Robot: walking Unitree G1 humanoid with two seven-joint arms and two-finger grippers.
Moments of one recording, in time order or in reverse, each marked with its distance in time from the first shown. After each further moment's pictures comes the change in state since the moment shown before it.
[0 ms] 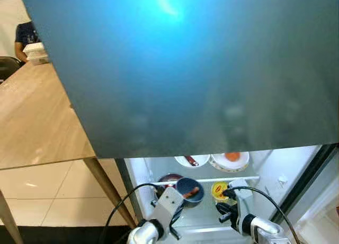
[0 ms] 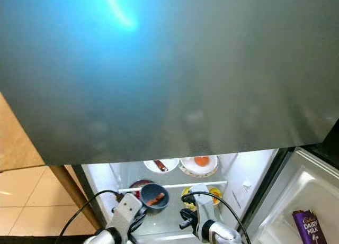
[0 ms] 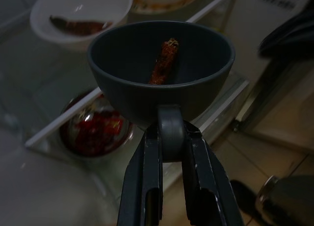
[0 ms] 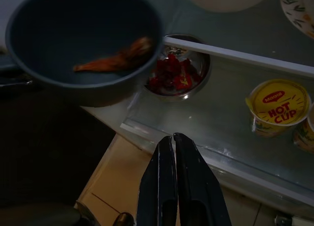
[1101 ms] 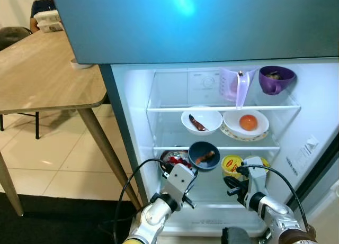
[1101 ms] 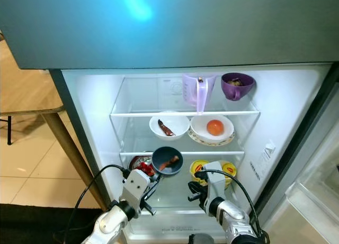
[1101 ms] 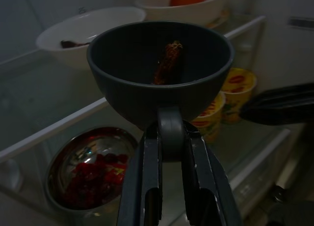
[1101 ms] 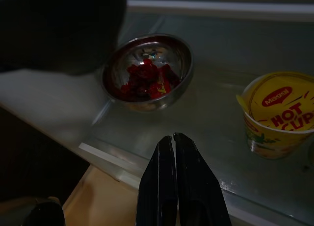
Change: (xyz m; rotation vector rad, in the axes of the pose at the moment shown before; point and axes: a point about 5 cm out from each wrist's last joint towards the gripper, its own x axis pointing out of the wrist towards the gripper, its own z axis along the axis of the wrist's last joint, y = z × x) left arm 0.018 0.011 0.070 0.058 -0.347 0.100; right arm -0.006 -0.029 0.051 0.024 -0.207 -0.074
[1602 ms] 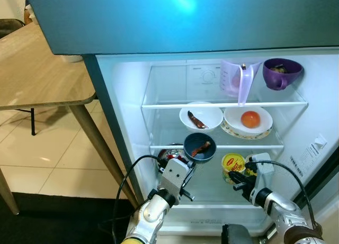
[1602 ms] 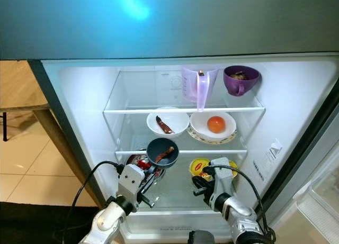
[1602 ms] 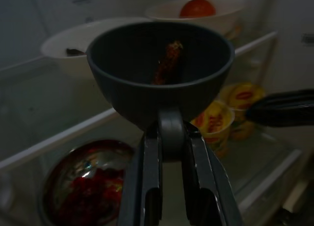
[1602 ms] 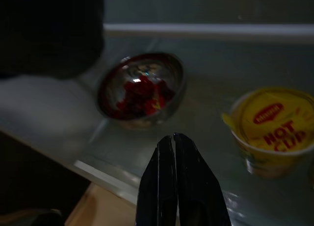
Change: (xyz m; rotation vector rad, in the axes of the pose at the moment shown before) left arm 0.000 -0.001 0.012 -0.017 -0.085 -0.011; right arm -0.005 -0.011 0.019 0.024 -0.088 0.050
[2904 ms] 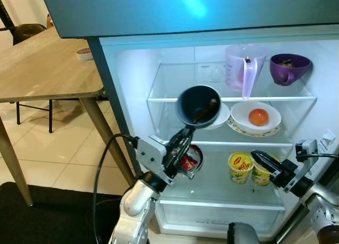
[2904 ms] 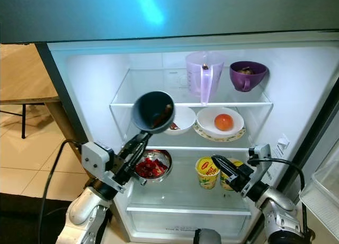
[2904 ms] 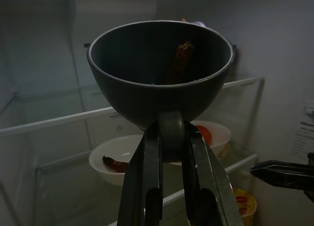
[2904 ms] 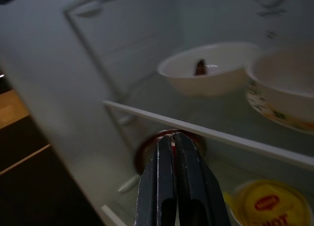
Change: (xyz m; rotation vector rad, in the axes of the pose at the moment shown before) left arm -0.026 0.017 0.121 -0.063 -0.368 0.037; right arm -0.056 -0.034 0.060 -0.065 -0.295 0.217
